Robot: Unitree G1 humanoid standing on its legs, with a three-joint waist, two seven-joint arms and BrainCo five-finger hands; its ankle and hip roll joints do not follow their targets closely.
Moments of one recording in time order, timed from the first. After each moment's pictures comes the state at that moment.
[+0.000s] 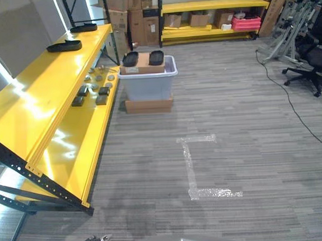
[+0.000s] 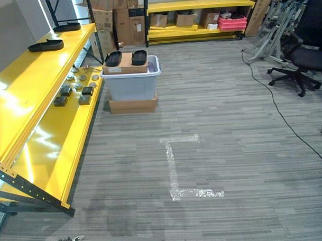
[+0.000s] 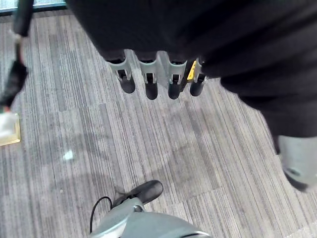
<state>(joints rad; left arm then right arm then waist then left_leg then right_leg) 0.02 0.25 -0.18 1.29 0.09 0.00 0.02 0.03 -0.31 0.09 1.35 0.12 0.02 0.06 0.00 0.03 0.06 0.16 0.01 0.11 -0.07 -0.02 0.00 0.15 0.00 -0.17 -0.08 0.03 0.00</state>
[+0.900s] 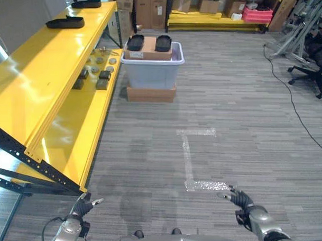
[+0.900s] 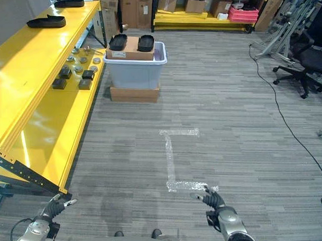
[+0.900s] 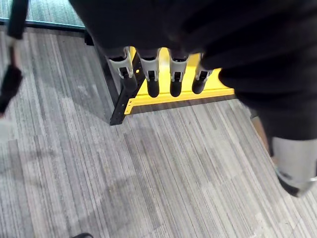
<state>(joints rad) 0.01 0.37 -0.16 1.00 0.06 -0.12 0.09 -0.04 -0.40 0.10 1.05 0.19 -0.12 0.04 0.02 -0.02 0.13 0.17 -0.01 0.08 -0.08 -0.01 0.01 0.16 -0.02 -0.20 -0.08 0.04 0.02</state>
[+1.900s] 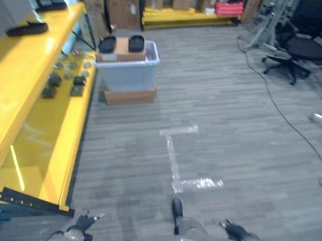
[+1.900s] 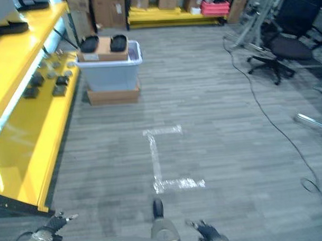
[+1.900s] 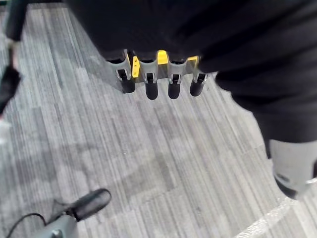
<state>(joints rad) -0.05 0.27 -0.16 1.27 0.04 -0.08 0.06 0.04 -0.33 0.06 1.25 0.29 -0.06 0.04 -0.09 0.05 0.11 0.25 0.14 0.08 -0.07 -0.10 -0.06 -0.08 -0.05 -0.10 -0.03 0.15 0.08</state>
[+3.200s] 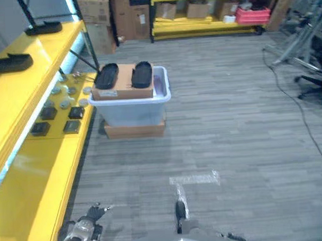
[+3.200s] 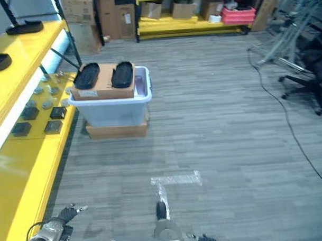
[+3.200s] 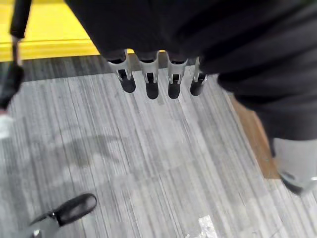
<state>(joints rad) -0.10 0.22 -0.20 1.27 0.00 -0.06 0.05 0.02 -0.29 0.08 1.34 0.27 -0.04 0.02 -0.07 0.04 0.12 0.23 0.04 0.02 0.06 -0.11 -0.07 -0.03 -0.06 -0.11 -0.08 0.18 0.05</state>
